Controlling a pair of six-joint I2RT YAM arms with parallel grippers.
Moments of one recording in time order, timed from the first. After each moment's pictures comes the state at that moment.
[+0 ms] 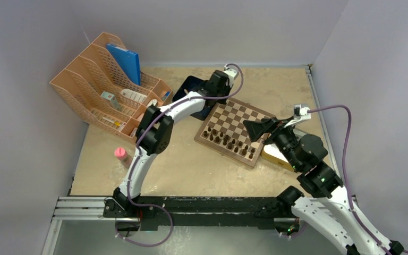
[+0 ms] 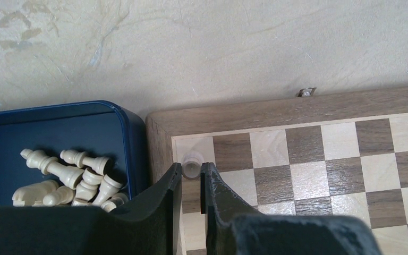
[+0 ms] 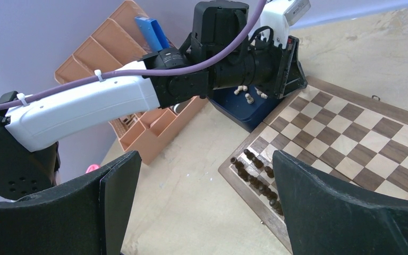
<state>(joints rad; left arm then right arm) -0.68 2.35 1.97 -0.24 -0.06 -0.08 0.62 0.52 0.74 -0.24 0.14 0.56</state>
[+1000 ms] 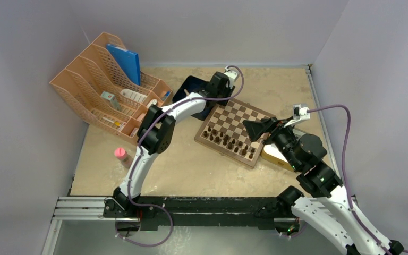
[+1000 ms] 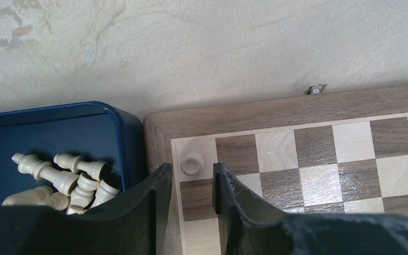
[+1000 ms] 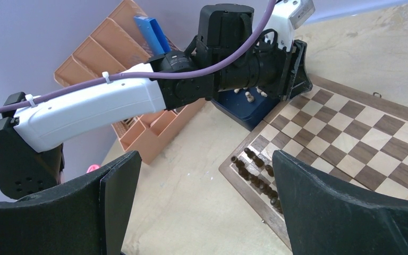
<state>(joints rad) -0.68 2.37 1.98 -0.23 -0.06 -0.06 0.62 0.52 0.73 -0.24 0.14 0.57</state>
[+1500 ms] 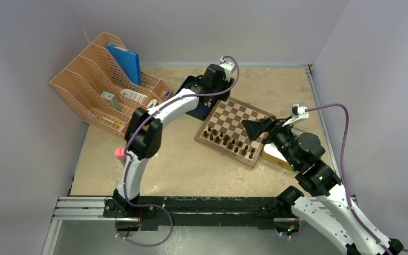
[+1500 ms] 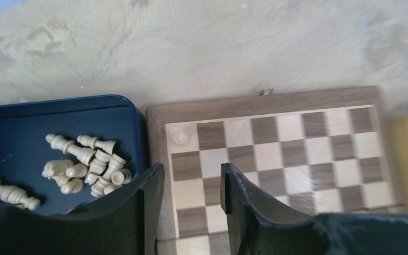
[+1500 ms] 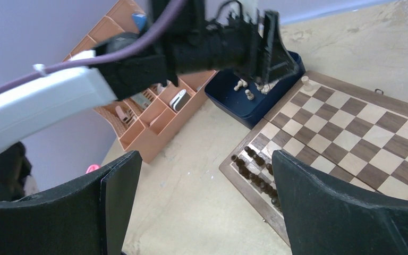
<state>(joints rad) -0.67 2.23 1.91 -0.28 -0.03 -0.12 0.62 0.54 0.73 -0.23 0.14 0.58</state>
